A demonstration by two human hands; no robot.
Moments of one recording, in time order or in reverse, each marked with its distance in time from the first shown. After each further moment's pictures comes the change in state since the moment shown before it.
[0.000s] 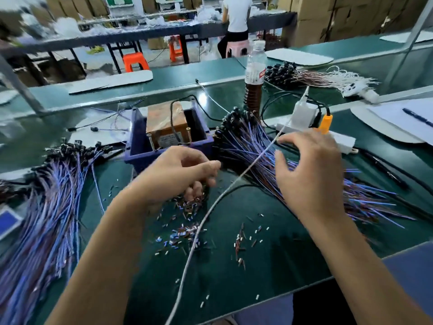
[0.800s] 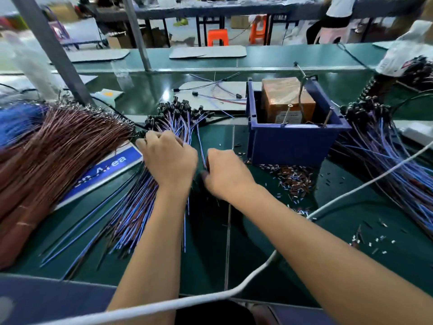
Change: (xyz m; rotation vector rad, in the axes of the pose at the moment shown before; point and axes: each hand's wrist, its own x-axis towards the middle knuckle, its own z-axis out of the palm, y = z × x) left_hand -0.067 -0.136 -0.131 0.783 1.261 -0.365; right_hand -0.074 -0.241 0.172 0.098 -0.953 -0.254
